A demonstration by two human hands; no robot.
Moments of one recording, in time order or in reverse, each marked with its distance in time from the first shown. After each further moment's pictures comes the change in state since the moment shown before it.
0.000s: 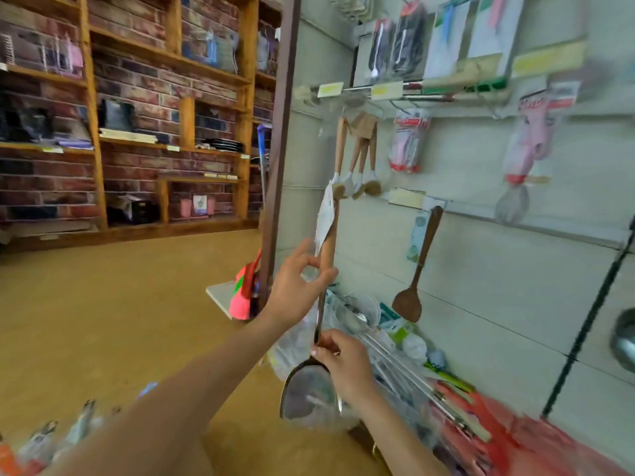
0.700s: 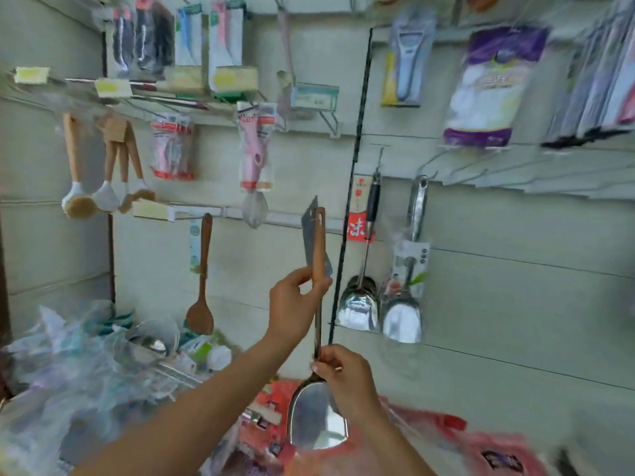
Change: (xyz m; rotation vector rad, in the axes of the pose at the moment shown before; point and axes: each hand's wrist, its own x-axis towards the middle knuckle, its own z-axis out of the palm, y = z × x) left_hand -0.032 0.218 0.344 -0.444 -0.211 0.076; right_hand -0.140 0.078 -0.346 -0.166 0.530 0.216
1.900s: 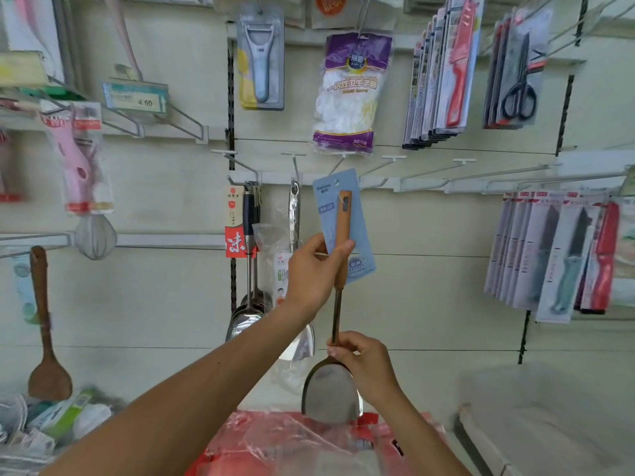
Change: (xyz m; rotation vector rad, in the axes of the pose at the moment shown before) left_hand 0.022 0.122 0.214 -0.426 -0.331 0.029; right_hand 0.020 0.045 -0.220 0.010 0.287 0.078
